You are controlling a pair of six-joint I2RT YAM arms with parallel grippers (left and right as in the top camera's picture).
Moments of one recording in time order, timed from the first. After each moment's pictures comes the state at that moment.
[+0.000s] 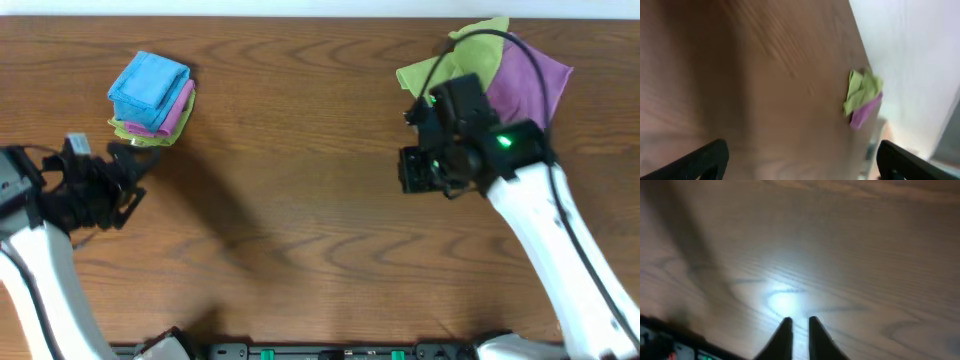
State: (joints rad) left arm 0.60 1.20 1.07 -1.06 0.86 -0.26; right arm 0.32 1.41 1.38 -1.18 -0.22 0.24
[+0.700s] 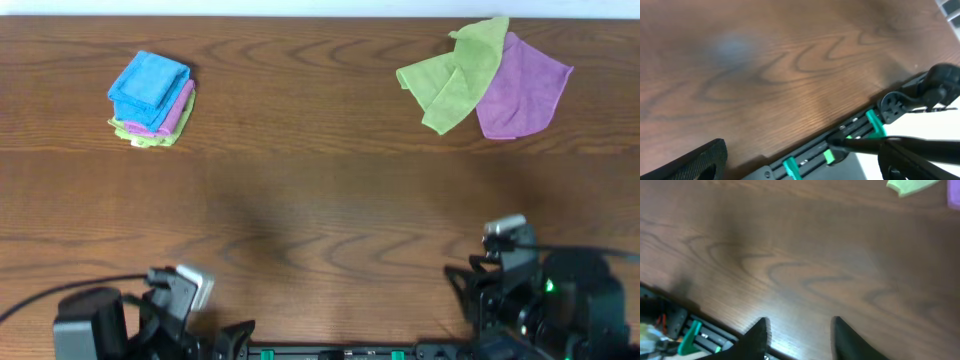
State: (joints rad) left arm 0.01 0.45 1.07 -1.58 0.59 0.20; right arm 0.32 0.55 1.04 -1.30 -0.21 0.16
